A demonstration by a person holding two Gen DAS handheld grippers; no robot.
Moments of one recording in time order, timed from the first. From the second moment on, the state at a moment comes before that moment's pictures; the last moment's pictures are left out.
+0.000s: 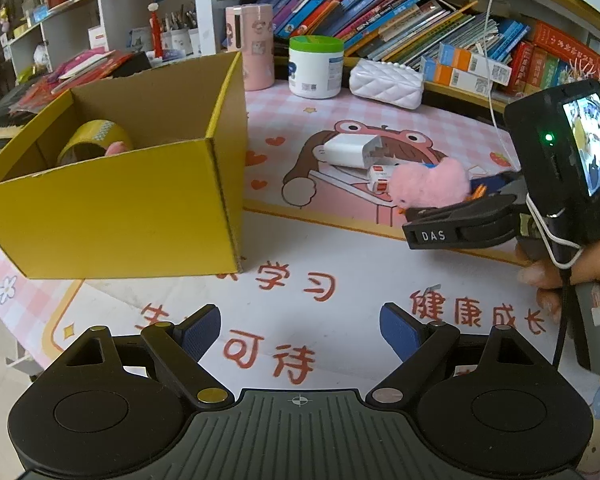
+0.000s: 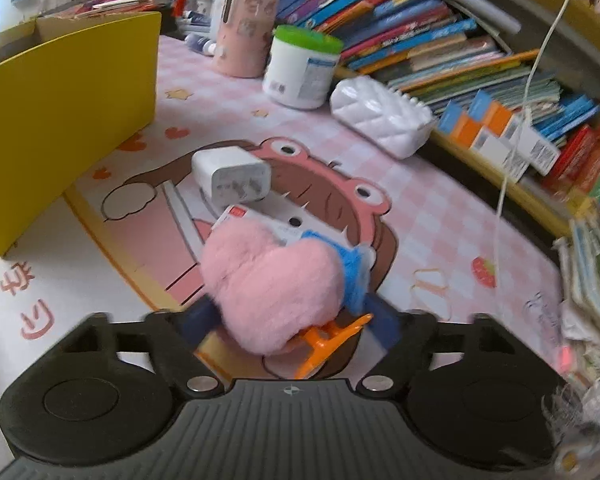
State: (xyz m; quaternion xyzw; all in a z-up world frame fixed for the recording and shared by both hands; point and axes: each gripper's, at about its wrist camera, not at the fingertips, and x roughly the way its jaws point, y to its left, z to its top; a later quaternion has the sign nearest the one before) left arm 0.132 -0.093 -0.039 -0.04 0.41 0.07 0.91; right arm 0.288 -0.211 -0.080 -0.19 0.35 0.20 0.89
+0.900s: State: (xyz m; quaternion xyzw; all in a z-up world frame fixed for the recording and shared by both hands) left arm 0.272 -0.154 -0.072 -0.04 0.40 0.05 0.92; right arm 0.214 -0.332 -0.017 -0.04 0.33 0.08 0.94
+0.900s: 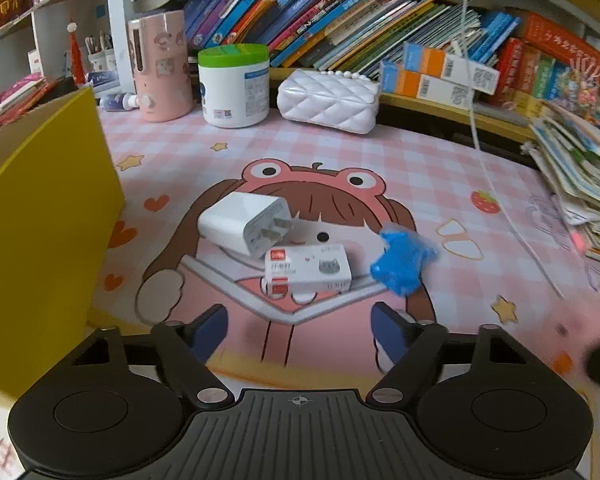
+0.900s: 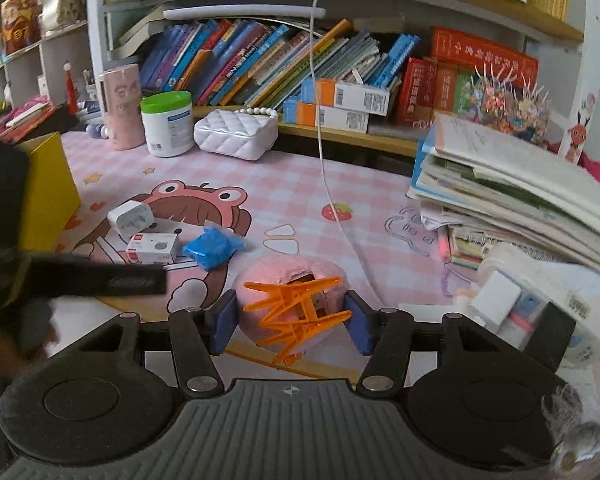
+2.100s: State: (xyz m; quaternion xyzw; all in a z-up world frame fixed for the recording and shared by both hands) left arm 0.167 -0.096 -0.014 -0.05 0.35 0.01 0.94; right arm 0.174 -0.250 -0.005 -0.05 0.34 0.13 0.93
